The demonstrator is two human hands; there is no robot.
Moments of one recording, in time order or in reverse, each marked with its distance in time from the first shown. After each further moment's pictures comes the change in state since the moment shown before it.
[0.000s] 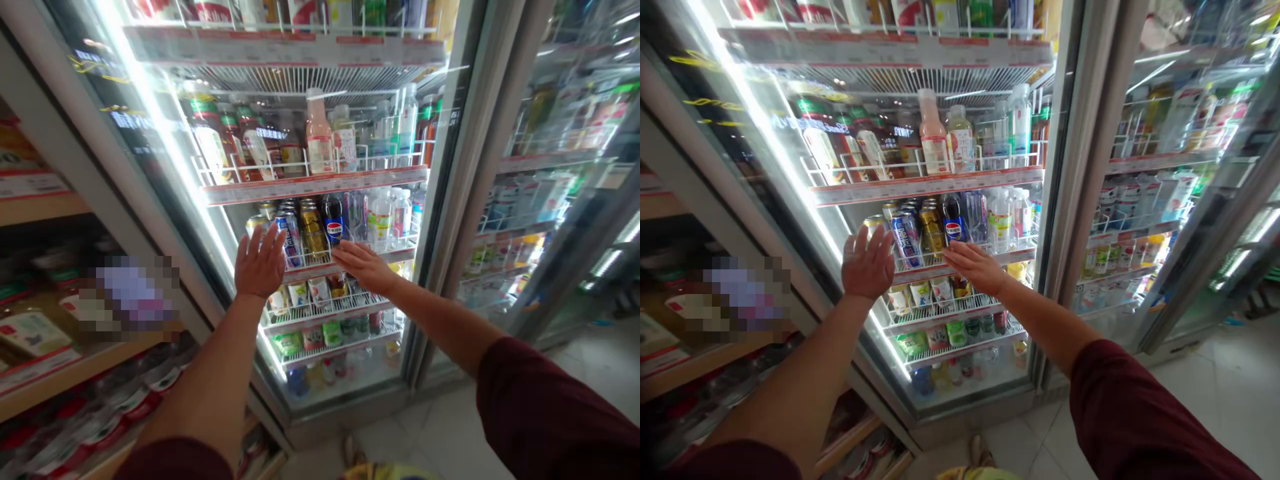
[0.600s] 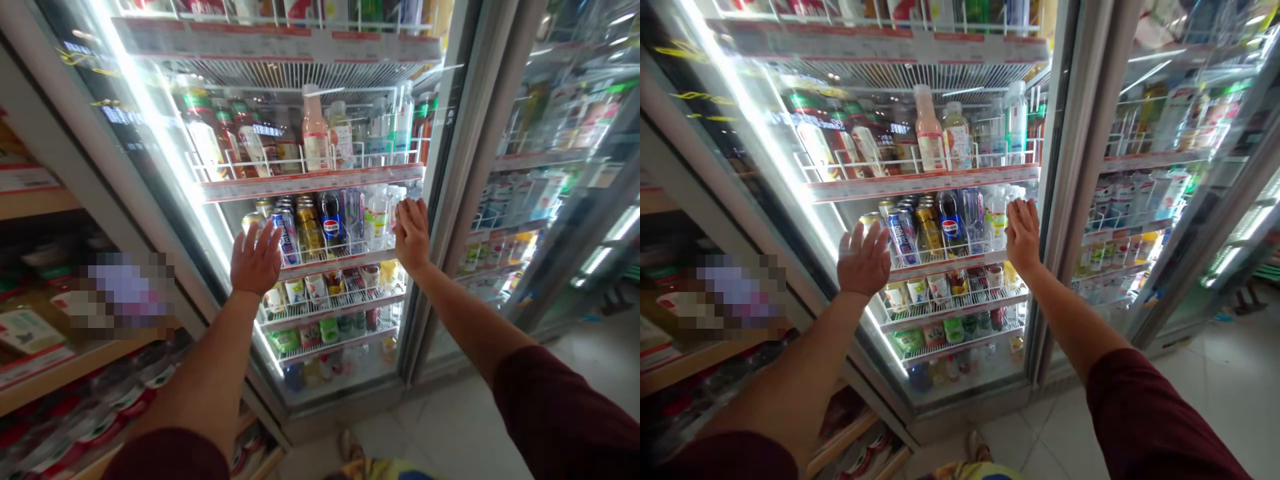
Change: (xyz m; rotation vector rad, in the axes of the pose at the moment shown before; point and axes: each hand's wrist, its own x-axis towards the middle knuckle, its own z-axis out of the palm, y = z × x) left_hand -0.003 -0.002 0.004 -0.082 -0.031 -0.062; right_hand -0.036 0.060 -0.036 -0.225 0.479 0.471
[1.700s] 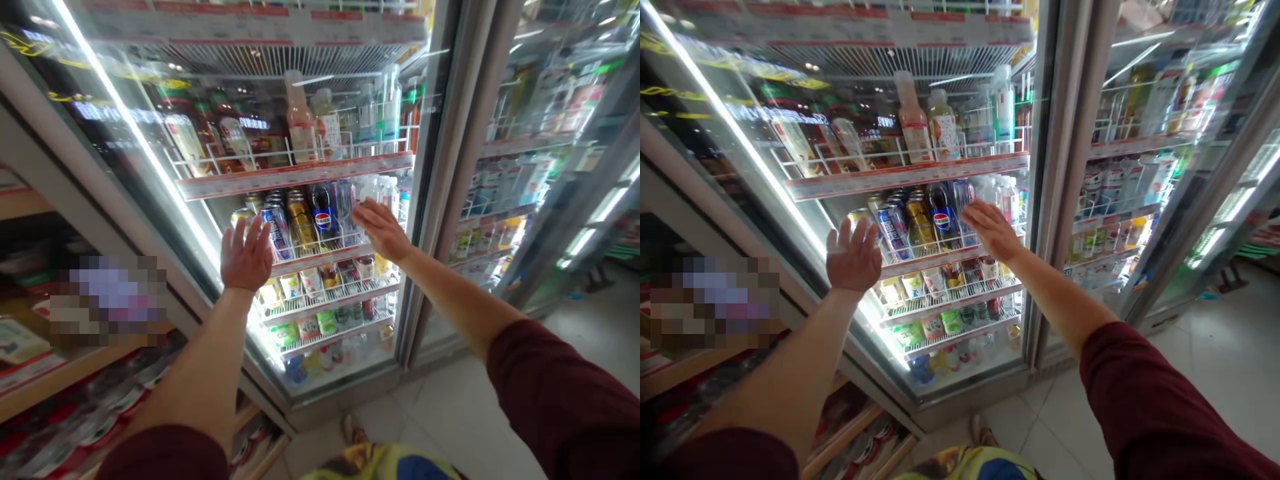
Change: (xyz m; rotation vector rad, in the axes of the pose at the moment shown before) left_hand -0.004 -0.003 0.001 -0.082 -0.084 -0.090; right_hand 0.016 -0.016 0.001 0.186 -0.394 -0.260
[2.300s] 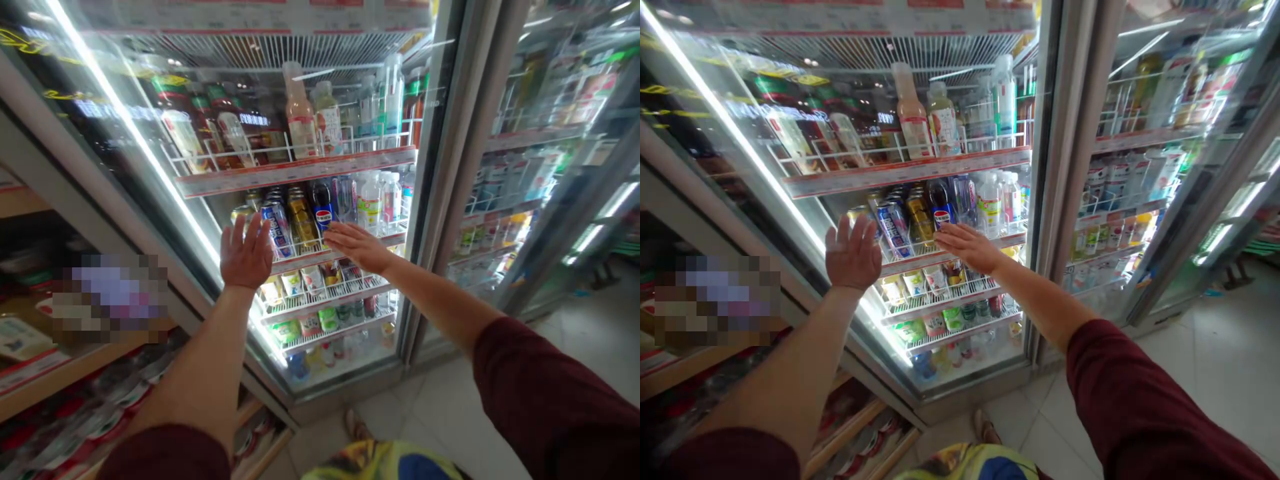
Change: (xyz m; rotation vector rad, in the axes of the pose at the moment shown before) left_hand 0.000 0.000 -0.001 -0.010 -0.015 -0.009; right_hand 0.013 -0.049 0.021 0.012 -0.226 -0.191
